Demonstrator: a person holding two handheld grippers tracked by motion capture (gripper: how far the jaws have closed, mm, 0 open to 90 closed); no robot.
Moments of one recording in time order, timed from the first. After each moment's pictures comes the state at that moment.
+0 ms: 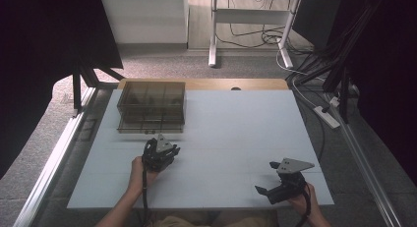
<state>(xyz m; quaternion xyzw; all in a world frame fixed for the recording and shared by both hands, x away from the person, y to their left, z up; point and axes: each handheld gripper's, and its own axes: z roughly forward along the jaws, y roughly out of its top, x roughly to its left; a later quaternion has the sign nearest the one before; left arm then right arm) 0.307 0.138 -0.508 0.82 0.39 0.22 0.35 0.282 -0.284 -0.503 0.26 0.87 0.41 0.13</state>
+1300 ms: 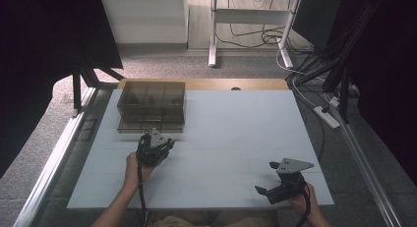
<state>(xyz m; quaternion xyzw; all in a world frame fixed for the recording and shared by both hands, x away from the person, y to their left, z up) 0.313 0.152 -0.496 0.81 0.40 0.24 0.35 0.282 -0.283 -0.503 0.26 0.87 0.41 0.13</state>
